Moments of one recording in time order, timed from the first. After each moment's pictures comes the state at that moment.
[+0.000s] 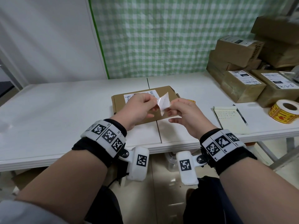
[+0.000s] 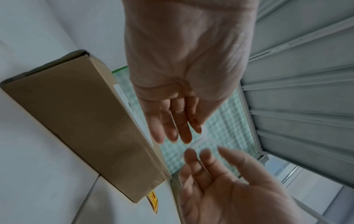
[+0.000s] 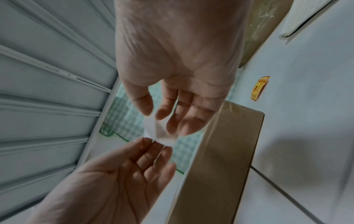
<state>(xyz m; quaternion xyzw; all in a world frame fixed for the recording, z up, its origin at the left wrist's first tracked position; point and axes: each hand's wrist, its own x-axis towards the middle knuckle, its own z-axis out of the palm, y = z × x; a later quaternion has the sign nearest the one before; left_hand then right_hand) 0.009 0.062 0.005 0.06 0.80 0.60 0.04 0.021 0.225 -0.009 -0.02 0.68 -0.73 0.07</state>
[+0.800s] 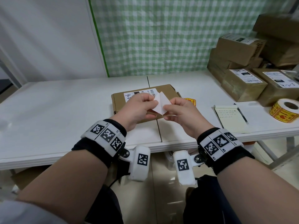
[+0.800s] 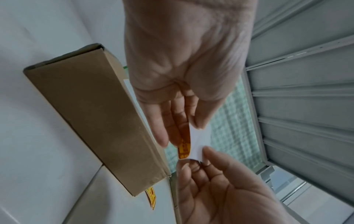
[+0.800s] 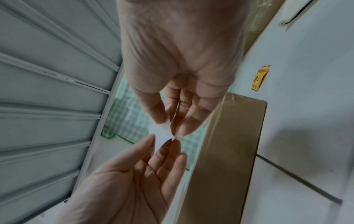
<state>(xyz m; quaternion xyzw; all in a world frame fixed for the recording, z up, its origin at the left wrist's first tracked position) 0.011 0.061 0.003 0.03 0.74 0.67 0.09 0.016 0.215 -0.016 -0.03 0.69 -0.72 0.06</state>
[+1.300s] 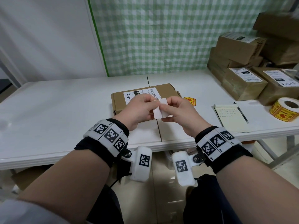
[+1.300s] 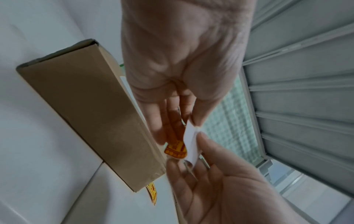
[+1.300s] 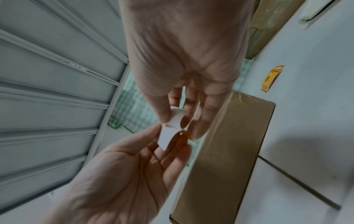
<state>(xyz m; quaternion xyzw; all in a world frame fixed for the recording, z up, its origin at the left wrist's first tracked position) 0.009 0.068 -0.001 0.01 0.74 0.67 0.09 0.015 0.210 -0.018 -0.06 0.72 -0.69 0.05</state>
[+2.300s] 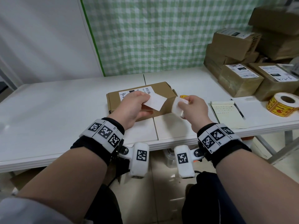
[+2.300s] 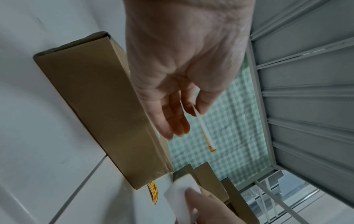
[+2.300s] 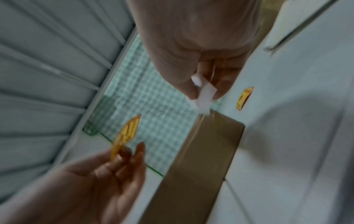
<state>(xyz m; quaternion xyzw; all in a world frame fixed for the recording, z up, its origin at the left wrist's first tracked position) 0.005 0.070 0.000 -0.04 0.67 0.73 0.08 -0.004 0.247 -0.035 0.14 0.80 -0.57 -0.11</state>
